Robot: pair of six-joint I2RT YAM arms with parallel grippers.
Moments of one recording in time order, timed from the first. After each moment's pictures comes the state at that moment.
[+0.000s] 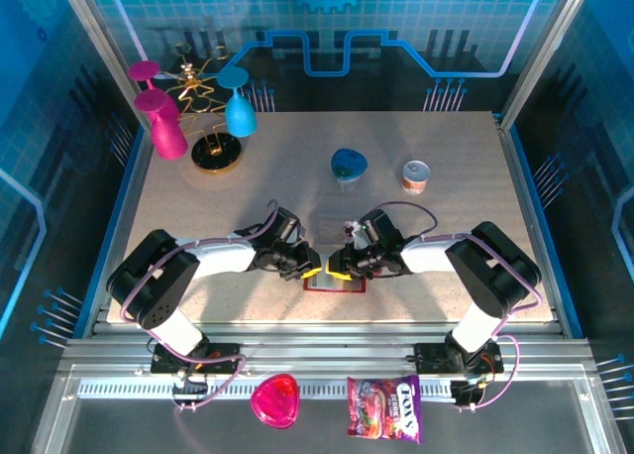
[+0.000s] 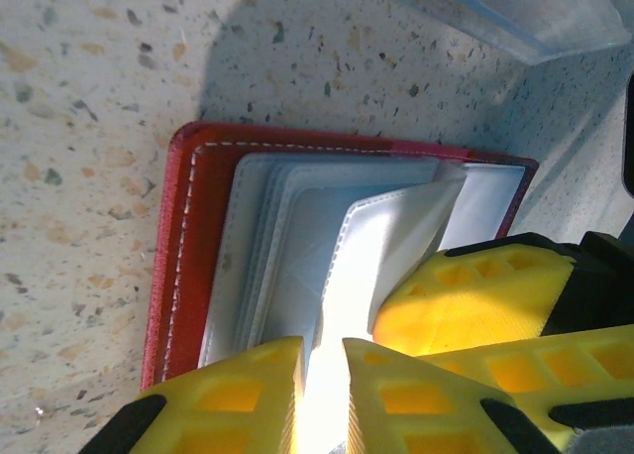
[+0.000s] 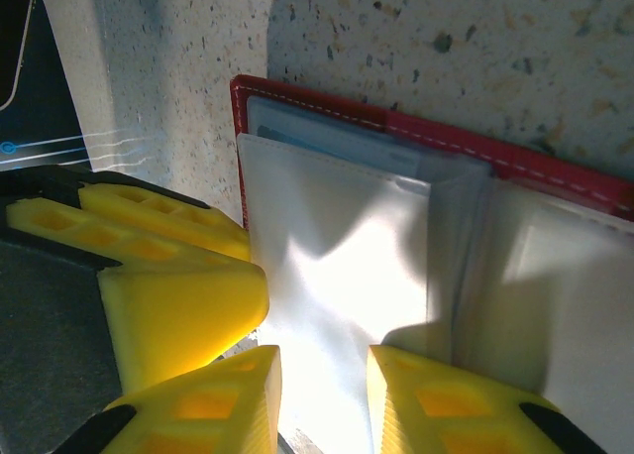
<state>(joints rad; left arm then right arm) -0.61 1.61 0.71 -0.09 0.49 -1.06 0.61 1.68 0.63 0.13 -0.69 0.88</state>
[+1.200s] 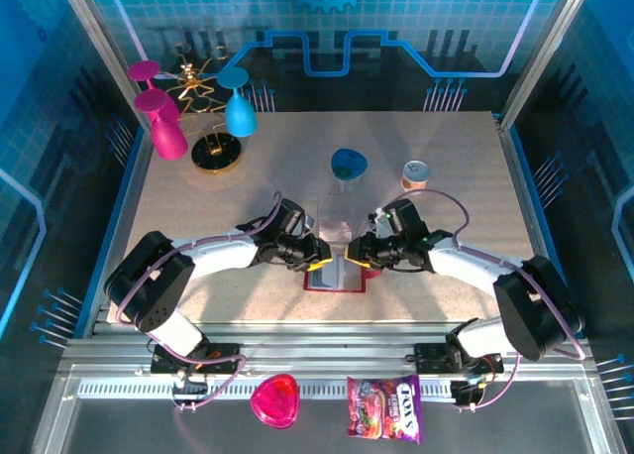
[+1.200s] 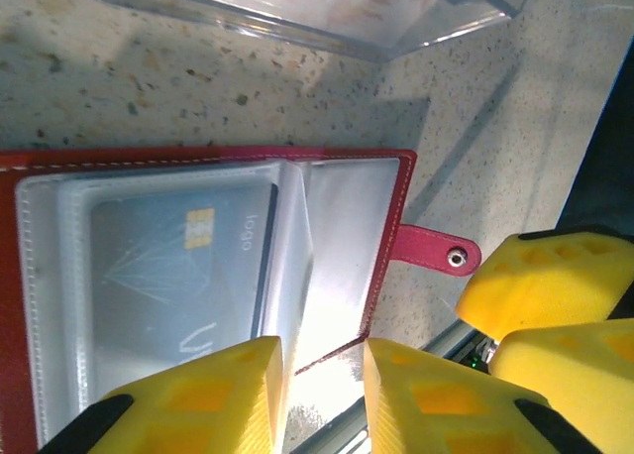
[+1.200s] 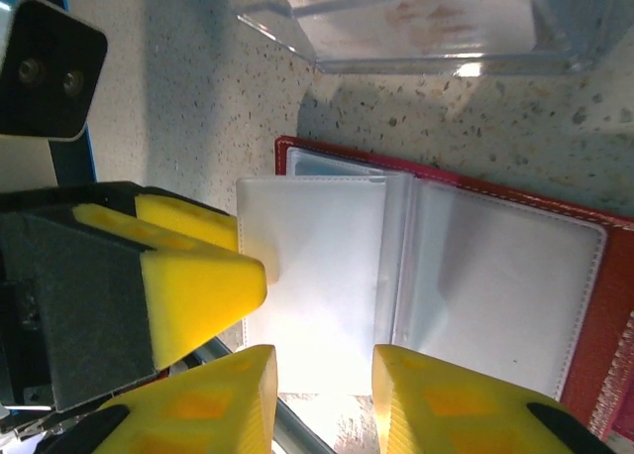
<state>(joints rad) -0.64 1.60 0.78 -0.10 0.52 -1.06 0.49 1.37 0.63 -0.16 -0.60 0.78</state>
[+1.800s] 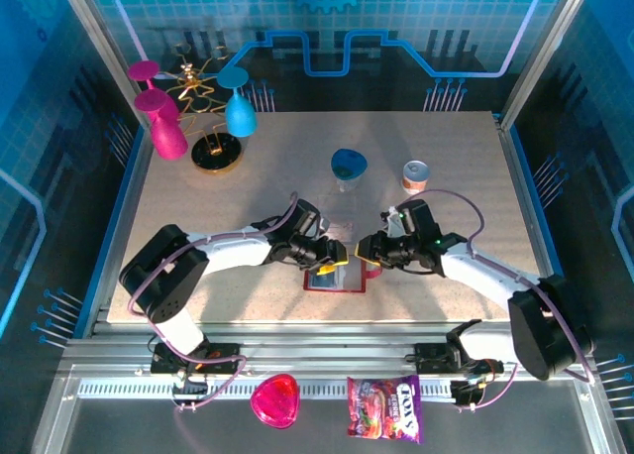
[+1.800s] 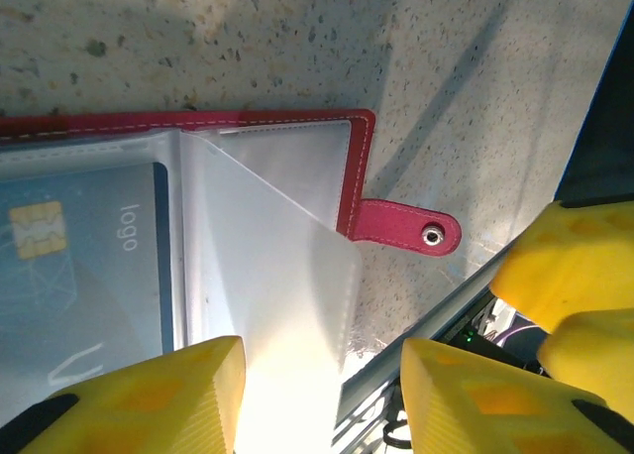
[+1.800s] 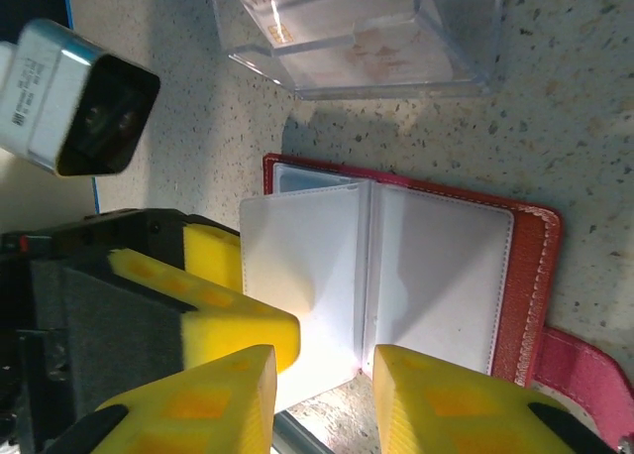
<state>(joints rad) -0.71 1.69 0.87 -0.09 0.55 -1.06 0.43 1.27 0.60 -0.22 -0.59 0.76</state>
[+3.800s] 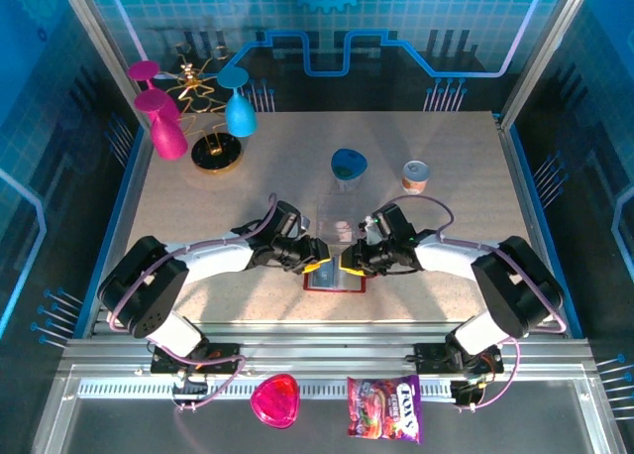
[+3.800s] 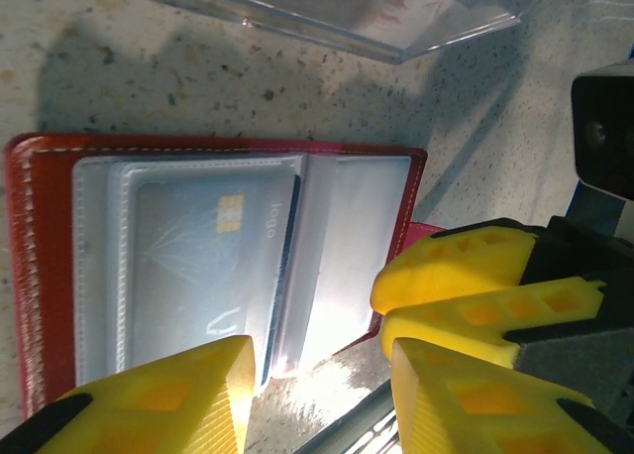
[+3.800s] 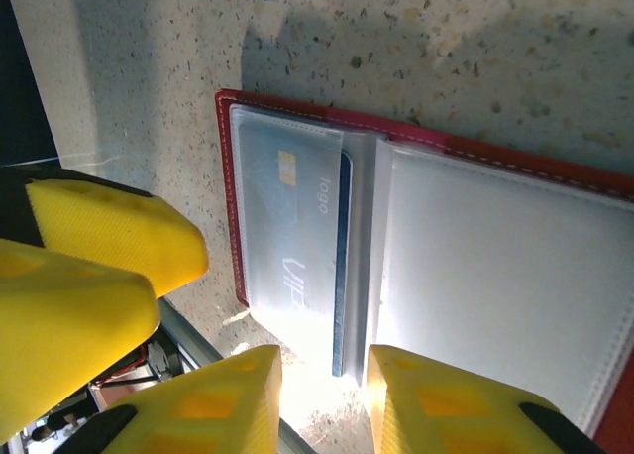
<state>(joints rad) -0.62 1.55 0.74 -0.09 0.50 -1.06 0.54 1.53 0.65 -0.12 -0.63 0.79</state>
